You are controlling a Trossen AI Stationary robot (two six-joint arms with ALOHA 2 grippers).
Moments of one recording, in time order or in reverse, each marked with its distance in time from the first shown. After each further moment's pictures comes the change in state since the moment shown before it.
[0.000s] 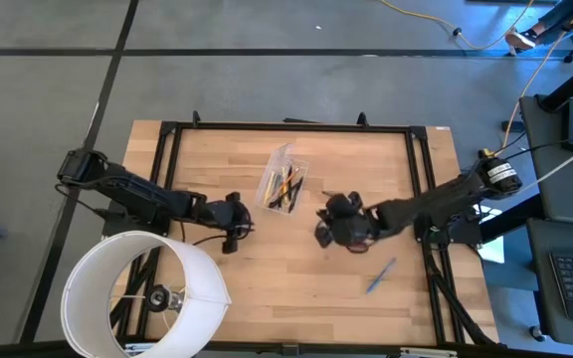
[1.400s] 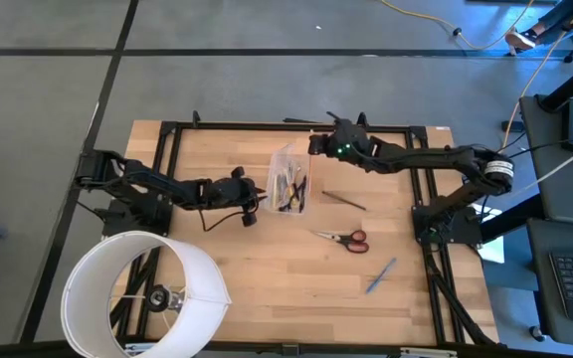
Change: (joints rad) left arm 0.234 0.167 -0.001 0.389 -0.131 0.139; right arm -0.655 0.036 -0.001 0.470 -0.322 0.052
